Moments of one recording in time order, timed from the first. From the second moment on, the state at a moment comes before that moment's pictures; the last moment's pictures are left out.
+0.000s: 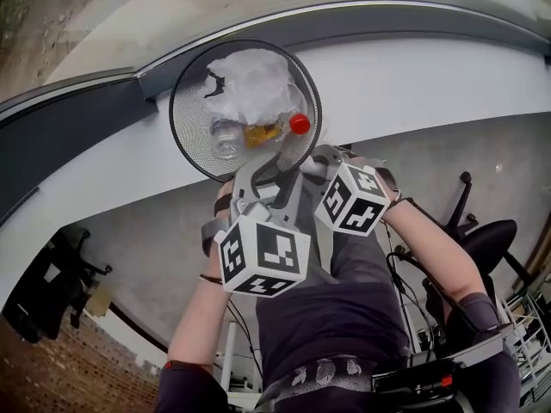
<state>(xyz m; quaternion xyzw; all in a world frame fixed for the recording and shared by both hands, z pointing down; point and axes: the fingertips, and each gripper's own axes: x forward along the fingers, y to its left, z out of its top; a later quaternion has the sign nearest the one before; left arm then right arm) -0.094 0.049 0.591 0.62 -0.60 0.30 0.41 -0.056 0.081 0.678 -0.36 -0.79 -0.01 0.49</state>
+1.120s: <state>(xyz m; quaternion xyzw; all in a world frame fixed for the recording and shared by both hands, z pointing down) -0.073 0.039 0.599 0.62 -0.59 0.33 0.39 -0.048 0.087 0.661 -0.40 -0.79 -0.04 0.47</state>
